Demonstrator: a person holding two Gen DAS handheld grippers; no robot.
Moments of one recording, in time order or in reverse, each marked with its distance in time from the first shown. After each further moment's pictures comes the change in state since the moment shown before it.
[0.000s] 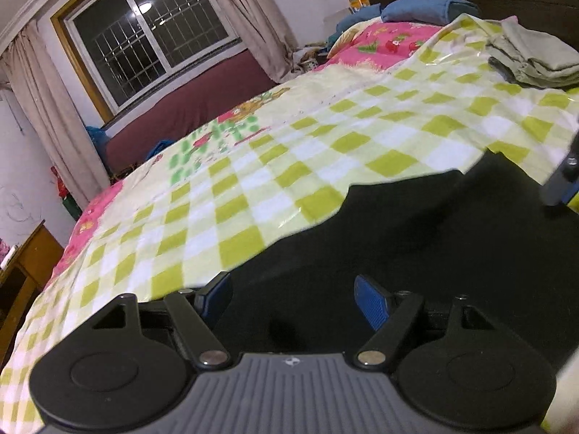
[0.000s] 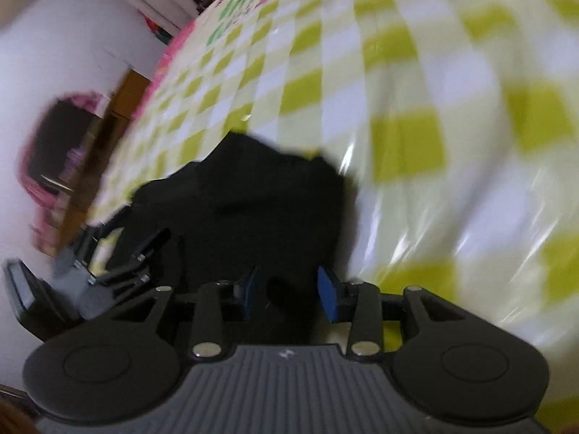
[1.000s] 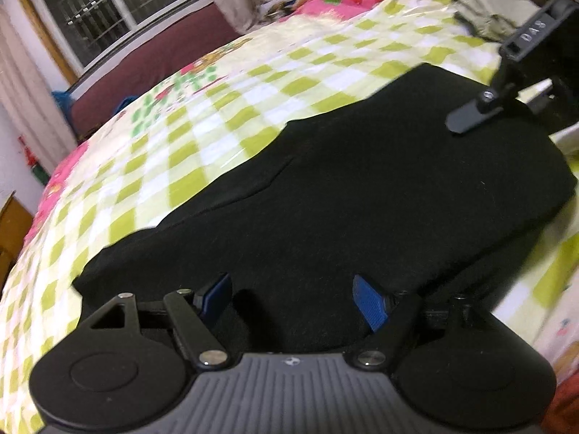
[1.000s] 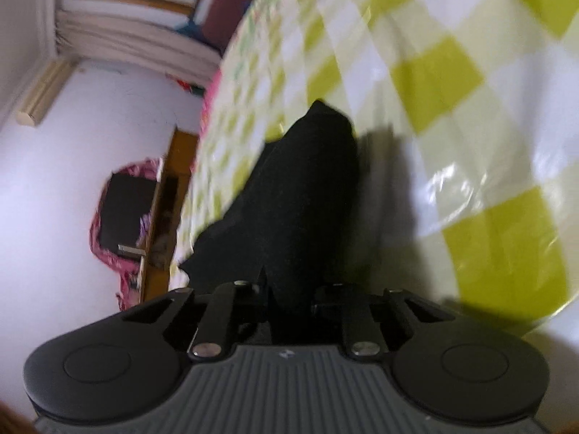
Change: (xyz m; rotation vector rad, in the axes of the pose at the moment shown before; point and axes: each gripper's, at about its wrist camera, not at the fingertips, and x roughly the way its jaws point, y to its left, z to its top) left arm -0.003 -0.036 -0.010 0.036 0.157 -0.126; right arm 0.010 -0.023 -0.009 0.182 -0.145 0.206
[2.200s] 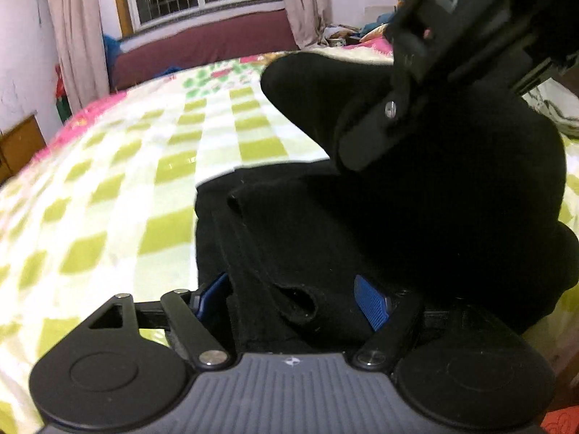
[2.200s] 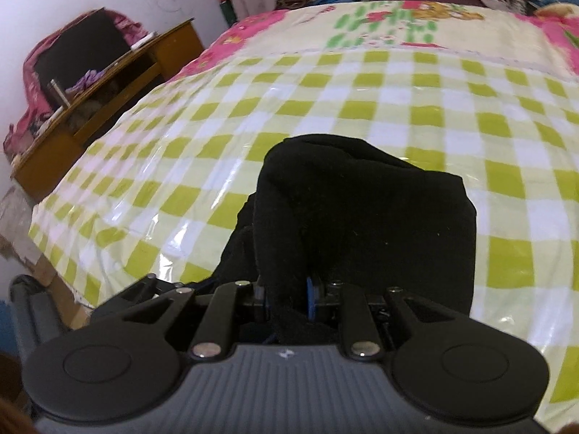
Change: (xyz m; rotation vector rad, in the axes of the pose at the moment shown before) left arm 0.000 0.087 -0.077 -0.339 -0.092 -0.040; right arm 0.135 0.224 -0.095 -0.689 0.112 -0.433
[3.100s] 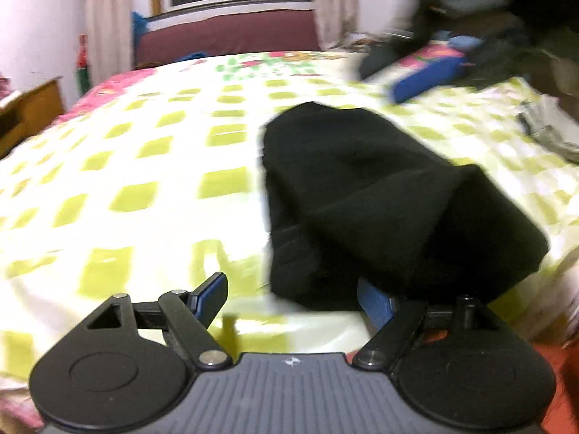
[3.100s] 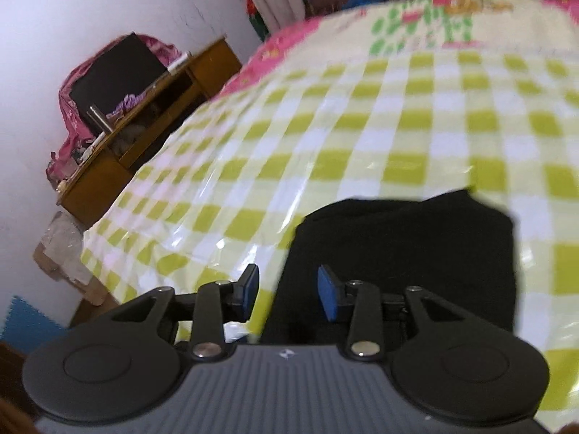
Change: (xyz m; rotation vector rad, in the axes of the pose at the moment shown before) left arm -0.063 0.026 -0.035 -0.101 0.003 0.045; right arm -0.018 0.014 0.004 0.015 -0.075 0.144
